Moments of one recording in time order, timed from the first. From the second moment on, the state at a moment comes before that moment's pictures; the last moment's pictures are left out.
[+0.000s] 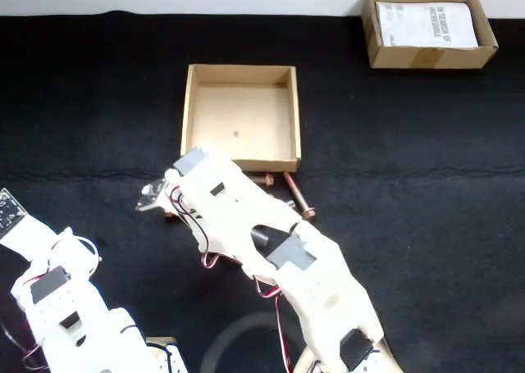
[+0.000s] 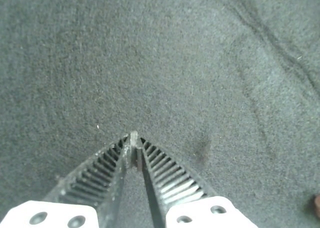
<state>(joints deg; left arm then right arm) -44.9 -56.4 83.7 35.4 12.4 -51.1 37.1 -15.8 95.8 33.4</state>
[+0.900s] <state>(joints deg) -45.0 -62.4 87.6 35.4 12.4 -53.5 42.5 -21.3 95.1 32.1</state>
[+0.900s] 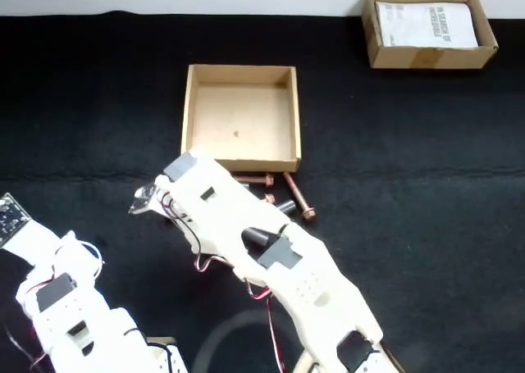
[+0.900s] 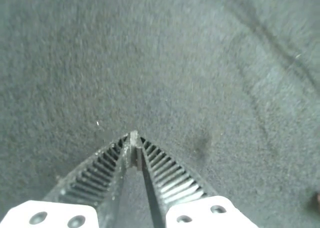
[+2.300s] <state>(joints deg) -38.8 -63.2 87.8 42.6 12.5 -20.5 -40.2 -4.4 100.5 13.0</state>
